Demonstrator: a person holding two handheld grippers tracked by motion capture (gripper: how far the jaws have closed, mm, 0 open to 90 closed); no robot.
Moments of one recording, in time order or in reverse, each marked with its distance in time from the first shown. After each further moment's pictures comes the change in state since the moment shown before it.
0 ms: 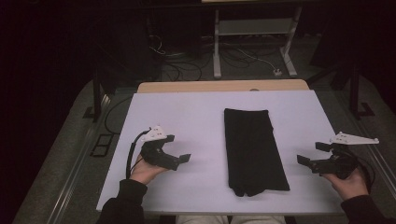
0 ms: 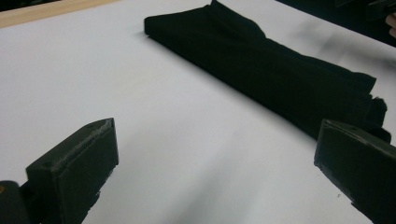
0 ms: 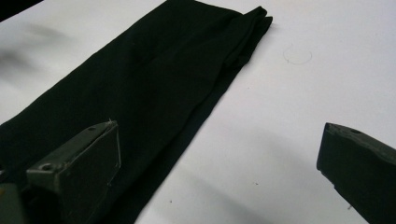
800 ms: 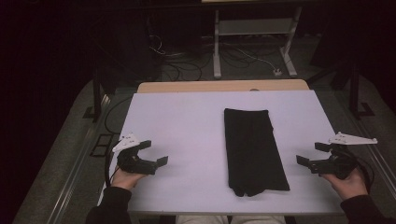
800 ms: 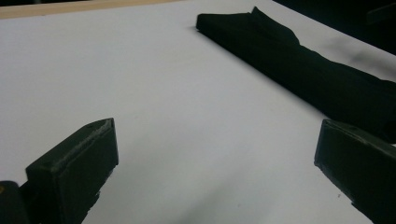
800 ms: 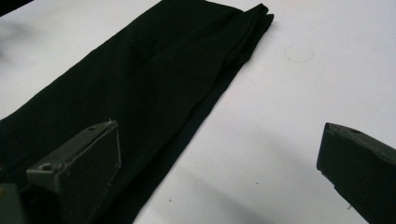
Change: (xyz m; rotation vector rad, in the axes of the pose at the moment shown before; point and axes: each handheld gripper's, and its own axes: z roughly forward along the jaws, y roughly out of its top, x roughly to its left) left arm 0.025 -0.042 -0.051 -0.080 0.116 -0.095; right arm 0.001 0.000 0.002 0.007 -0.001 -0.008
